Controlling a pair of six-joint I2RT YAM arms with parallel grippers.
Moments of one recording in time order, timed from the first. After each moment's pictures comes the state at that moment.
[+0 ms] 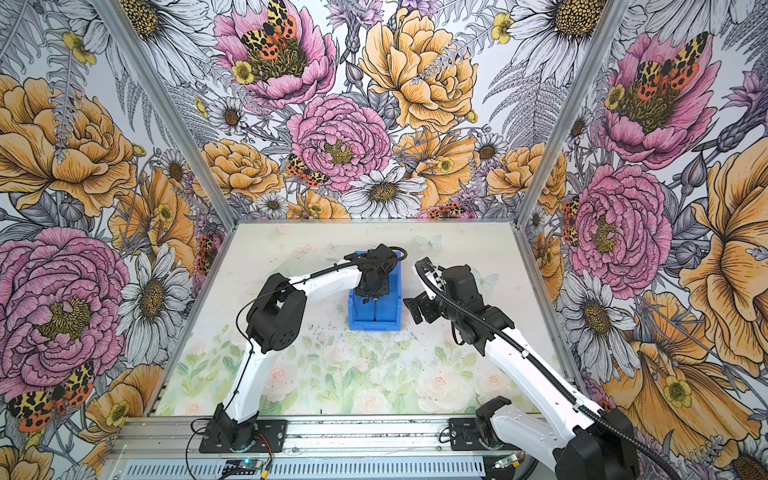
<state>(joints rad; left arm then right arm) -0.72 2.28 1.82 -0.74 -0.19 -0.69 0.44 1.04 0.81 -0.38 -0.15 -0.14</state>
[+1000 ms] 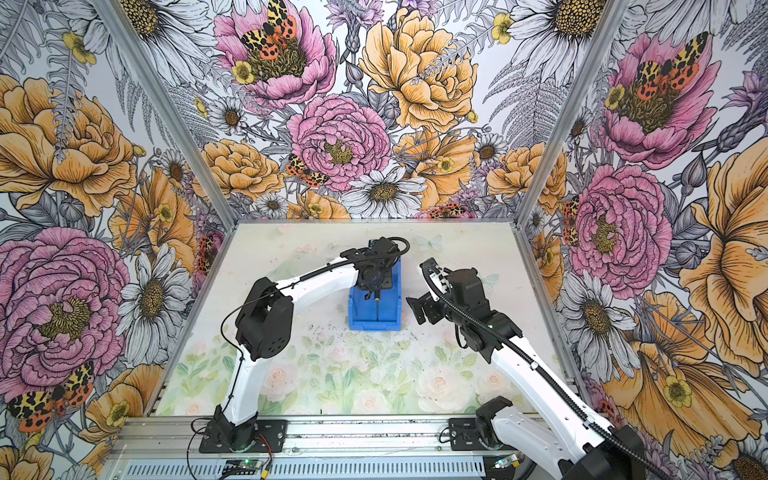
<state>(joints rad) -0.77 2.14 1.82 -0.74 -0.25 -0.71 0.43 0.97 0.79 -0.39 -0.13 -0.14</state>
